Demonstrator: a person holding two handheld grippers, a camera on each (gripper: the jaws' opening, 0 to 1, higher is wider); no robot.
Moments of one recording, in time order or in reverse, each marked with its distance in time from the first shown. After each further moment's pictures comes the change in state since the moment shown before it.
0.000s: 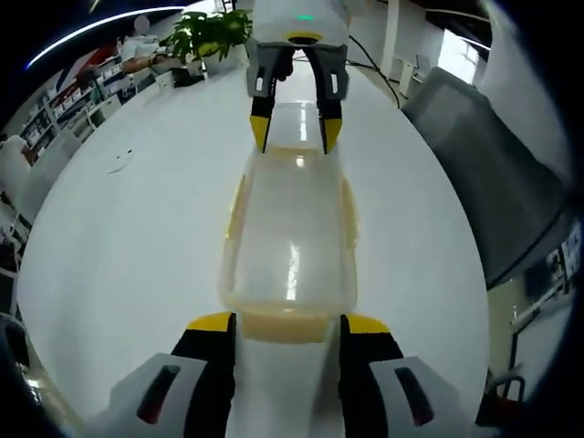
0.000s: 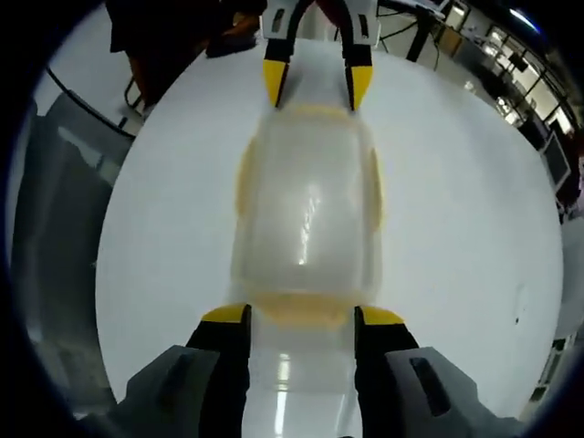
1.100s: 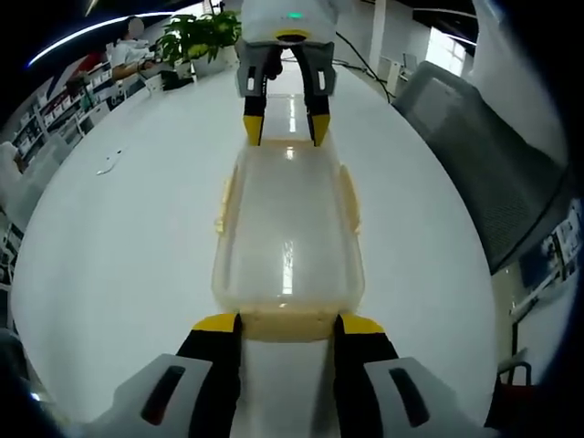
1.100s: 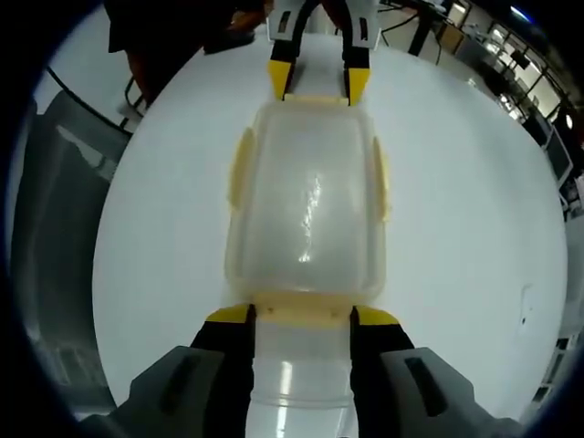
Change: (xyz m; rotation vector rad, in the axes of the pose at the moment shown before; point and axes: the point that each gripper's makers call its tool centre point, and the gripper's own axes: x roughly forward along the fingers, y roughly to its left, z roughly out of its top) left arm 0.011 0.000 -0.010 0.039 -0.013 -0.042; right arm 0.007 -0.005 -0.005 -0.002 0.004 0.014
